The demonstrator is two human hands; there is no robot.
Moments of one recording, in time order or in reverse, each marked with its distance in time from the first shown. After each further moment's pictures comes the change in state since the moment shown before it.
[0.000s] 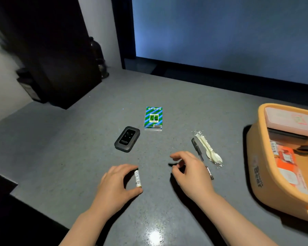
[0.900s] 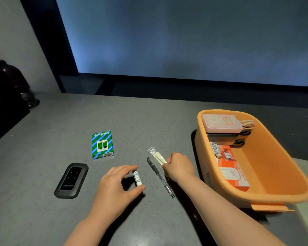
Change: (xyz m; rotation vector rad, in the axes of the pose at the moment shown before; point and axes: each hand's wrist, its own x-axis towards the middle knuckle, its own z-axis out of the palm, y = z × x) left_hand 0.089 0.103 0.030 -0.260 0.007 0.310; right_hand 0.080 0.079 -0.054 -0.305 -0.014 0.601
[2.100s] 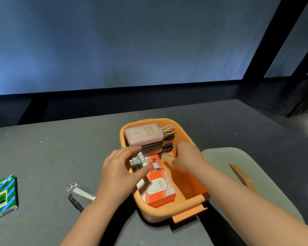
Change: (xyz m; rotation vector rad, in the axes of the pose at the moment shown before) left_hand 0.086 0.173 0.114 -0.189 -0.096 0.320; right_hand -0.006 0.161 -0.169 -0.180 0.181 0.214
